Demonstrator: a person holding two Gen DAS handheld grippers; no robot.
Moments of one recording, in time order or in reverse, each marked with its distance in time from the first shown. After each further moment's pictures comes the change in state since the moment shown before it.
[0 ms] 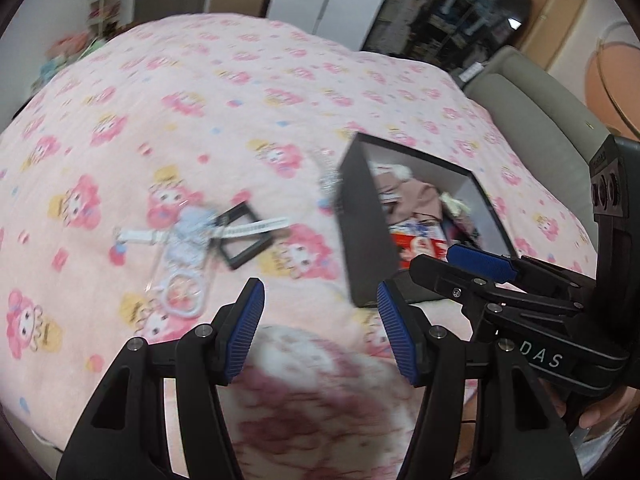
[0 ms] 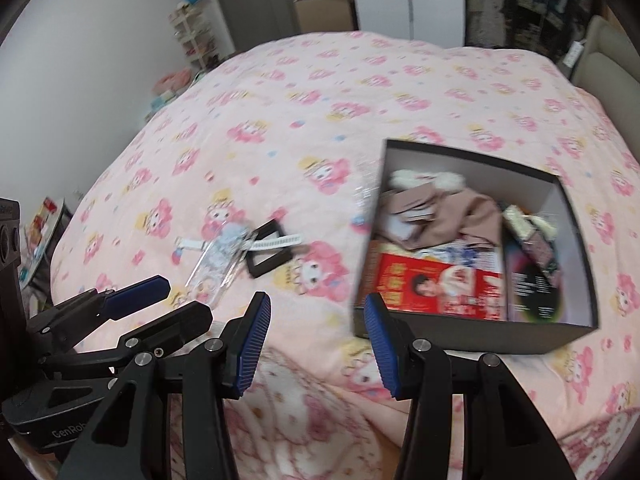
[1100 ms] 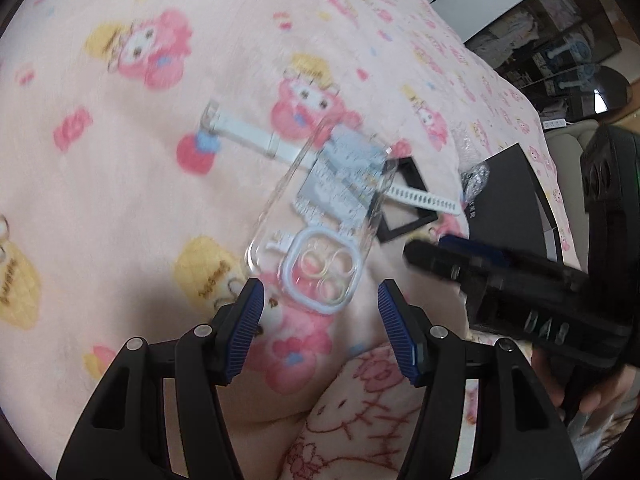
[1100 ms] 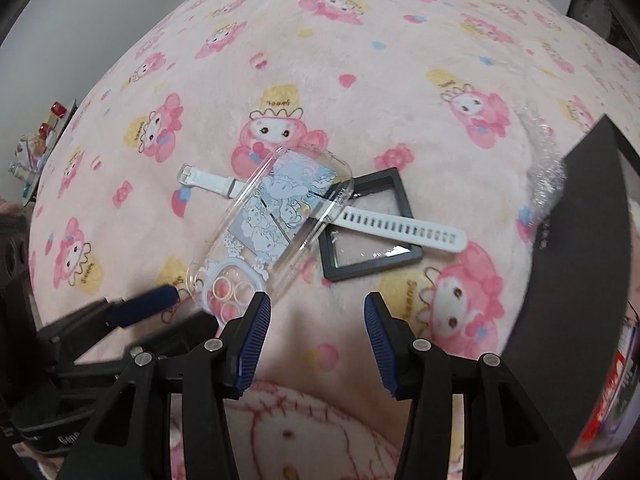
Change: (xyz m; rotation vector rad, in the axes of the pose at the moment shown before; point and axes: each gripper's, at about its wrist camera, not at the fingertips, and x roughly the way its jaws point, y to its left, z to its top) left arm 0.093 0.164 -0.032 -0.390 0.173 -0.003; right arm 0.192 0.090 0.029 -0.196 0.350 0.096
